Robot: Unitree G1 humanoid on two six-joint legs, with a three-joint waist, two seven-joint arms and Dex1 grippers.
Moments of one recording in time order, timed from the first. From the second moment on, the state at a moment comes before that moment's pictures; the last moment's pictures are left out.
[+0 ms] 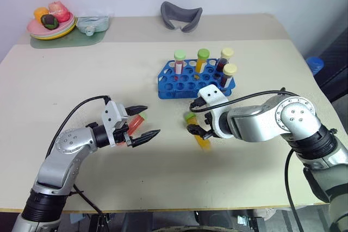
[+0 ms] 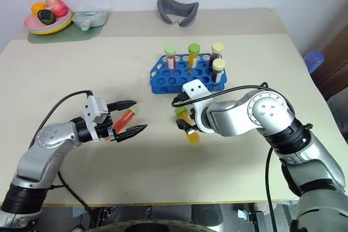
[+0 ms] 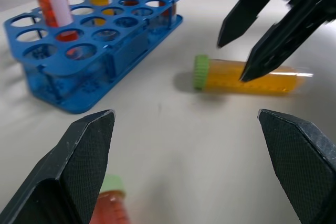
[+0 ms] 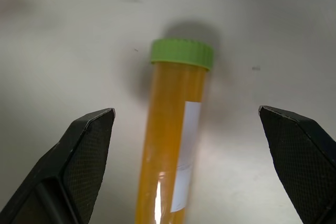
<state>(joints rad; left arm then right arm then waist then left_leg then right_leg) -0.09 0.61 0.01 -0.32 -0.44 0.28 -0.91 -0.81 -0.76 0.48 -0.27 1.95 1.21 -0.98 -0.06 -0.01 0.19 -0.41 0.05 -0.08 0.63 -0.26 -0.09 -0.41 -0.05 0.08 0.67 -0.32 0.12</state>
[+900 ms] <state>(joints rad) -0.05 0.56 -0.02 -0.29 -0.42 0.21 -0.91 -0.85 -0.65 0.46 -0.12 1.97 1.23 -1.14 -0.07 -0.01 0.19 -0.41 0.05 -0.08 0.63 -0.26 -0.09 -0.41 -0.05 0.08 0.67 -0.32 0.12</state>
